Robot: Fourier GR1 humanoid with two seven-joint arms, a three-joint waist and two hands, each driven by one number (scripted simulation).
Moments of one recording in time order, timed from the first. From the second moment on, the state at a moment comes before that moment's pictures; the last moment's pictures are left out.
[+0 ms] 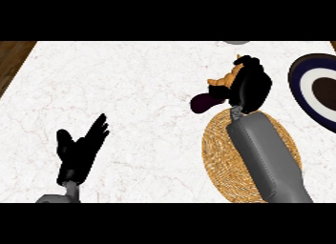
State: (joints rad) left arm -0.01 0.10 -0.10 -1.44 0.10 0.03 0.24; right arm -0.67 -0.05 0.13 -1.07 1.29 -0.48 0.92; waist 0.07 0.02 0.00
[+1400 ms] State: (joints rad) left arm 0.01 0.10 -0.08 -1.43 0.10 0.04 0.22; right arm -0.69 -0.28 -0.27 -0.77 1.38 -1.26 0.89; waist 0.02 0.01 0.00
